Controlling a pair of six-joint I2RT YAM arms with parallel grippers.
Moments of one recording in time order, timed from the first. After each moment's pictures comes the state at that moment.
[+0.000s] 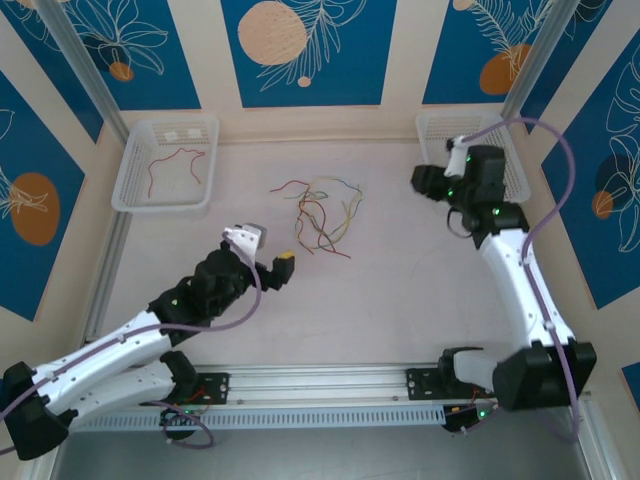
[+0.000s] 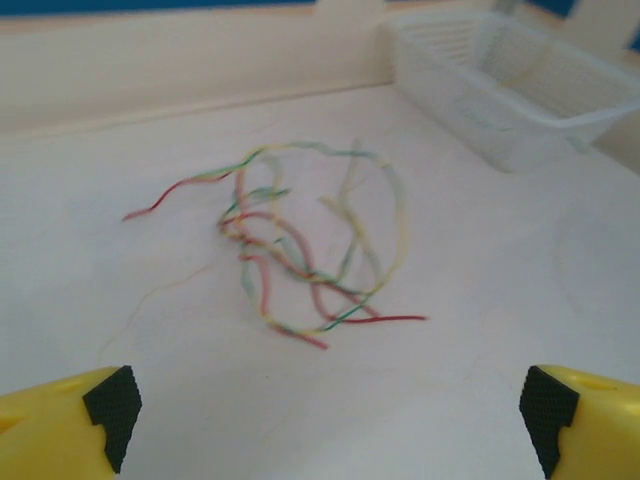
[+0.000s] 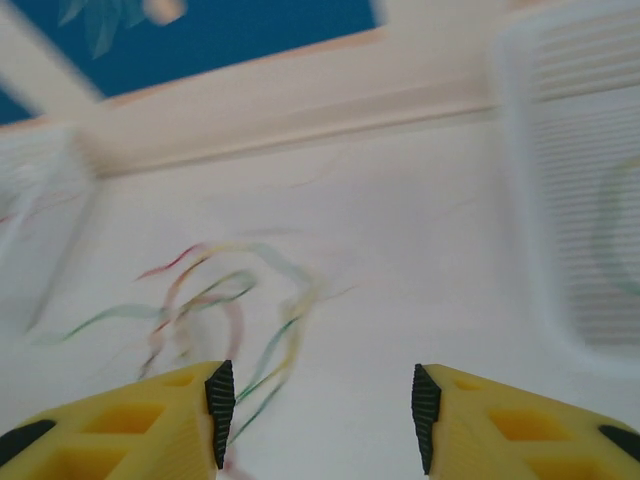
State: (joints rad) left arm -0.82 0.85 0.63 -0.16 -0.30 -0.28; right arm 0.10 1.17 1.15 -0.48 -0.23 0.27
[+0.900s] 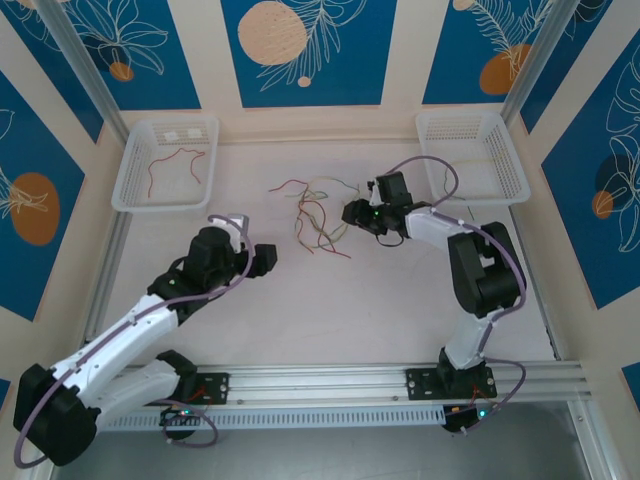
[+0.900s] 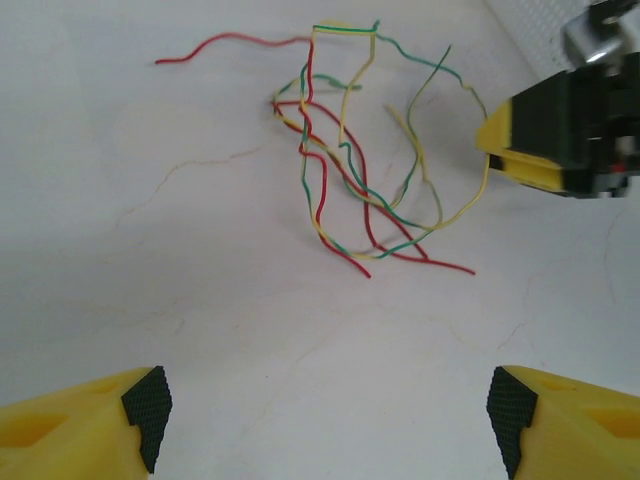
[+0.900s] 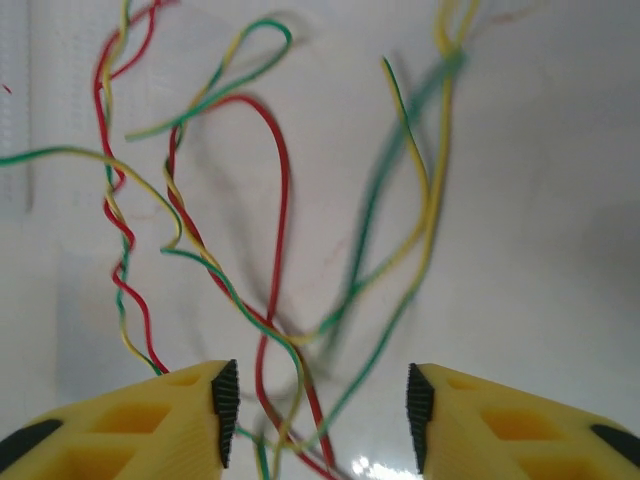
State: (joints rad) left arm -0.56 0.93 0.65 -0.27 -0.01 -0.42; right arm 0.33 1.82 1.12 -0.15 -0.37 0.61
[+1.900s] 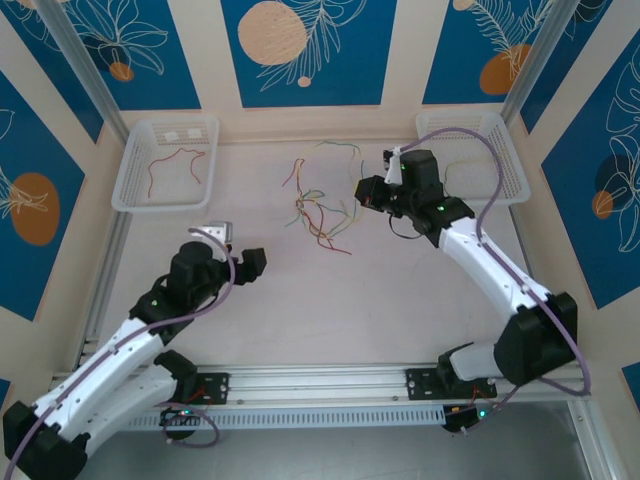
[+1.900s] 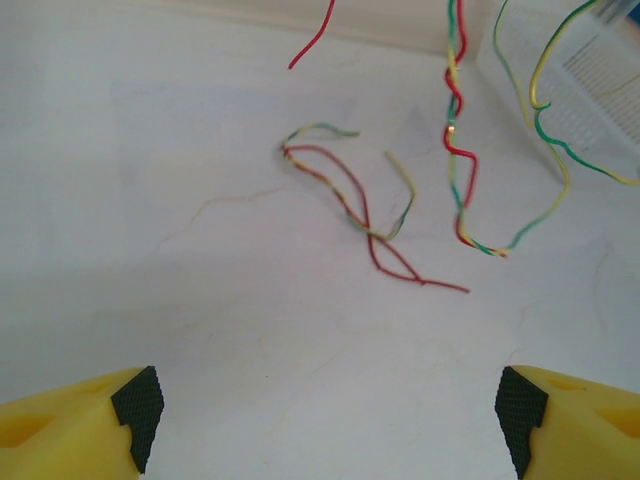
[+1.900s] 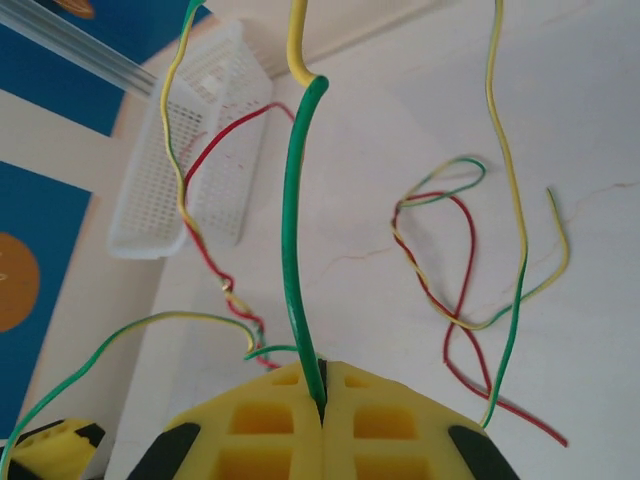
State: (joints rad) left arm -0.56 0.72 0.57 -0.27 -0.07 -0.42; right arm 0.38 1.33 1.17 -0.36 -0.34 0.64
